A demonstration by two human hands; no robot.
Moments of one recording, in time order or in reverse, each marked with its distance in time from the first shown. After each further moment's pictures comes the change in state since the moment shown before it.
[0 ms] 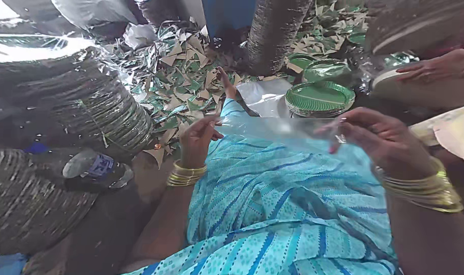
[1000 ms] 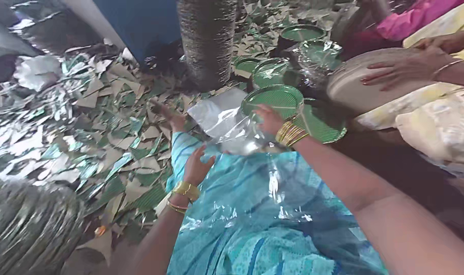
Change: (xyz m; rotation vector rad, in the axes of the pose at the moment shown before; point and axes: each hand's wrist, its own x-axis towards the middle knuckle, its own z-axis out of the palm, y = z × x) left_hand 0.119 -0.143 0.136 0.594 -0.720 -0.517; right_hand 0.149 0.241 -0.063 -0.764 -0.013 0.575
